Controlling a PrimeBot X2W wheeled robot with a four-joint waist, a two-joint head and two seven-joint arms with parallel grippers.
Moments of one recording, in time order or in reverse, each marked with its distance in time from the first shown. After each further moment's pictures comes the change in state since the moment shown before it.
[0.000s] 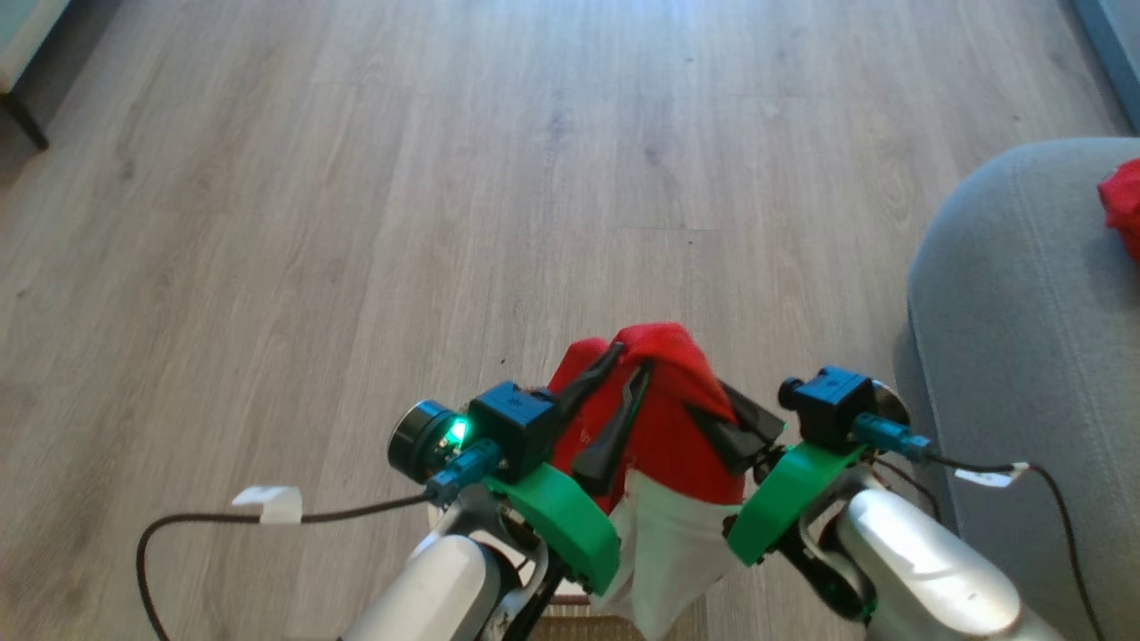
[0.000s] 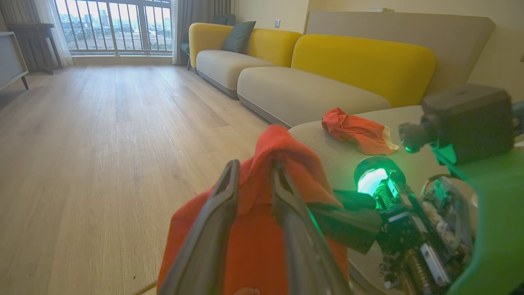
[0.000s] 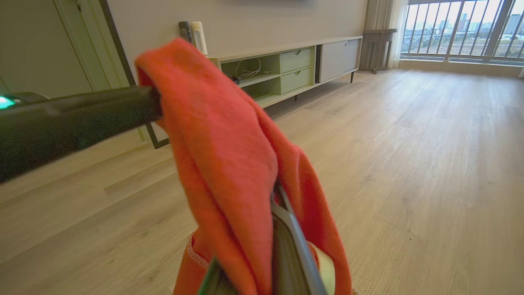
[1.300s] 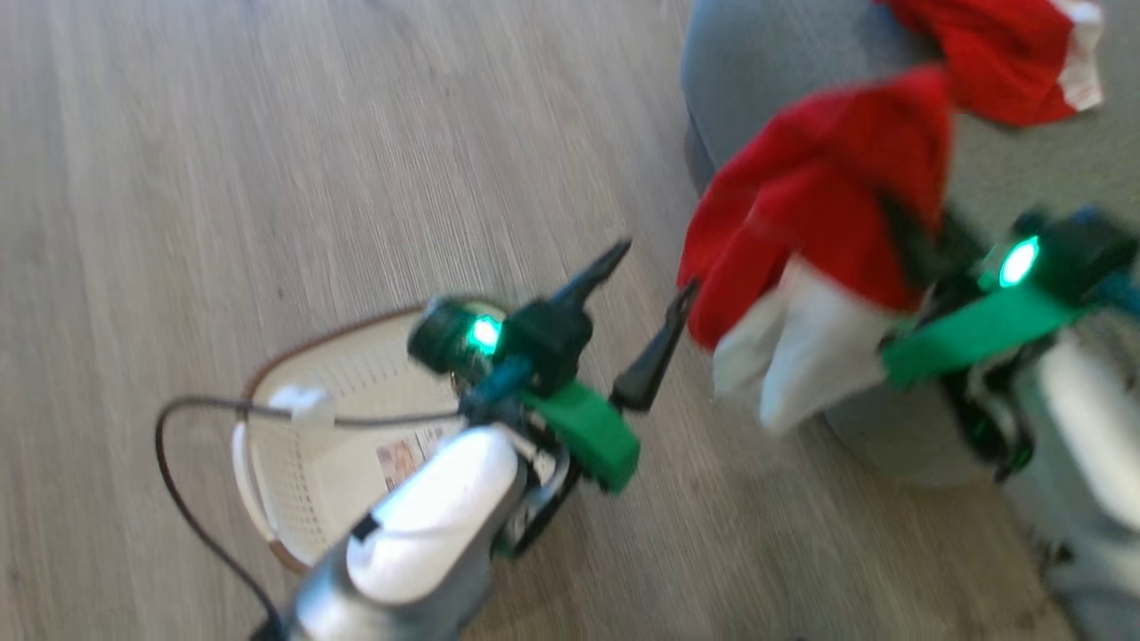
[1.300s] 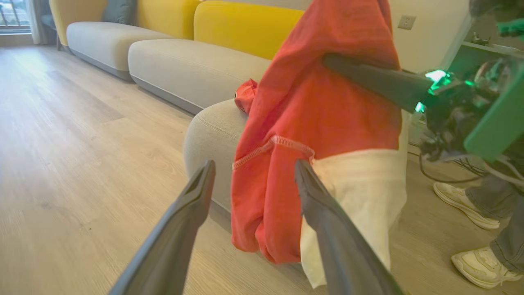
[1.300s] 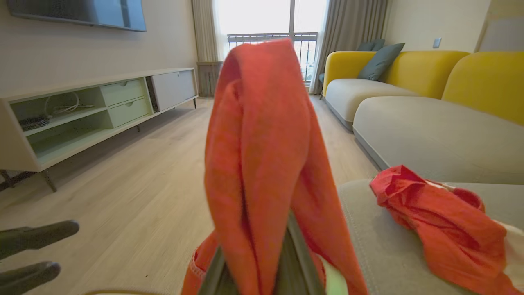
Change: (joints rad) left arm -0.250 -0.015 -0.113 0.225 -0.050 0.014 -0.159; right arm -0.067 -0.091 -0.342 -0.145 -0.044 0.000 0.000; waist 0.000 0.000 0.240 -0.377
